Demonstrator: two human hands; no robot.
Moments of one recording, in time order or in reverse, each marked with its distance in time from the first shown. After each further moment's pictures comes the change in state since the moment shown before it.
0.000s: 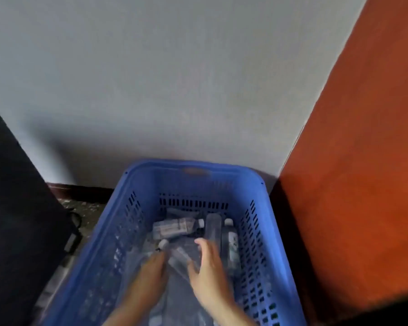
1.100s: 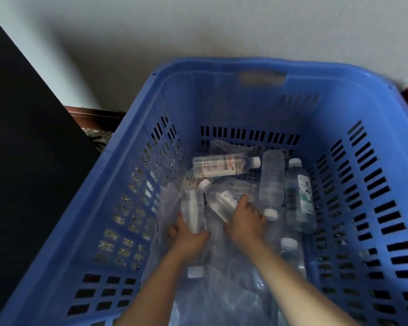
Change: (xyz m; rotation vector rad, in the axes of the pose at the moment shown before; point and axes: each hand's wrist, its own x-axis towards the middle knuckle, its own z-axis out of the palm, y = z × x) left_hand 0.023 -0.113 0.100 -0.455 -0.080 -0.715; right_hand 0.082 0.104 0.159 -0.411 -0.209 0.255
